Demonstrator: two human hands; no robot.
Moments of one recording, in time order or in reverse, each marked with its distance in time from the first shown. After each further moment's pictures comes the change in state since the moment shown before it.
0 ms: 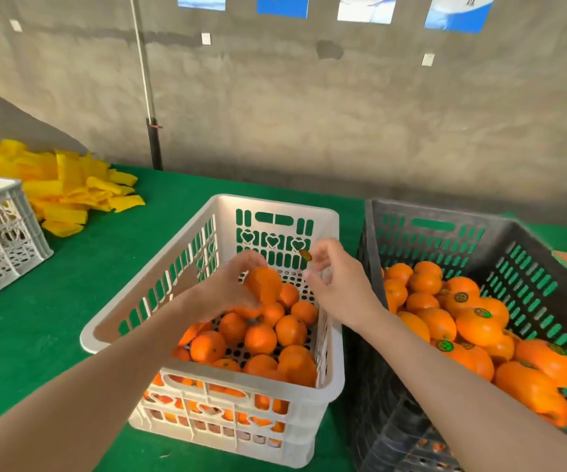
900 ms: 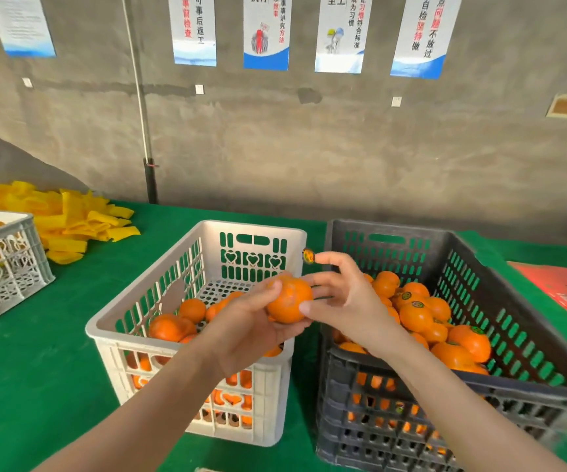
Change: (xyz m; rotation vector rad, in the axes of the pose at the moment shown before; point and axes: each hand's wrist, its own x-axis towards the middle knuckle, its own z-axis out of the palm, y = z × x) left_hand -0.101 0.093 0.109 -0.986 -0.091 -0.043; right_hand -0.097 -0.047 -0.096 0.516 -0.094 0.060
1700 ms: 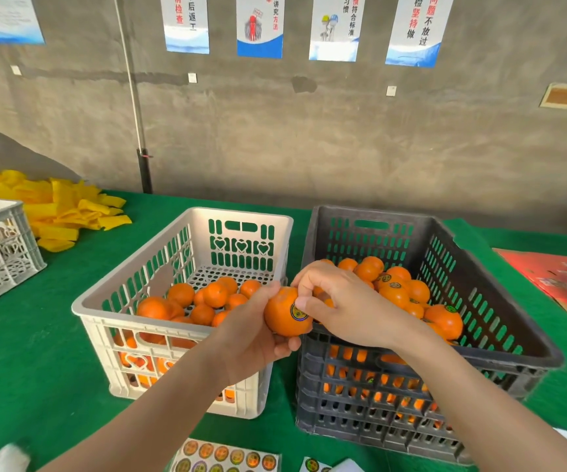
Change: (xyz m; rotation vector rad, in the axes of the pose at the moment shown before) left_hand -0.016 -0.040 0.040 0.162 0.128 -0.135; right_hand -0.035 -0.029 -0.026 -0.627 -0.288 -0.155
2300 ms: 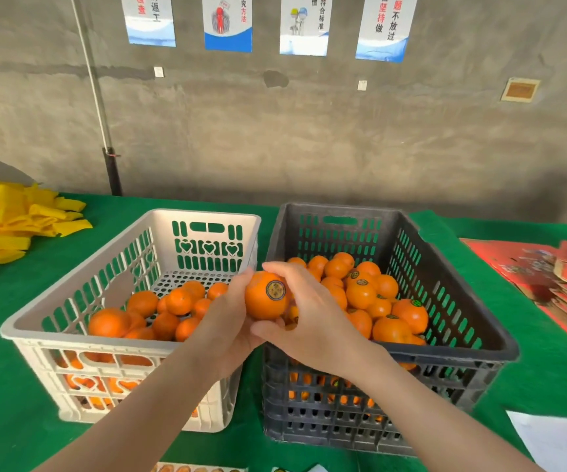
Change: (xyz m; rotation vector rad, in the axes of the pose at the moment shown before) left_hand 0.039 -0.003 0.026 -0.047 0.021 0.153; right_hand -0.013 0.033 0.026 0.121 0.293 0.054
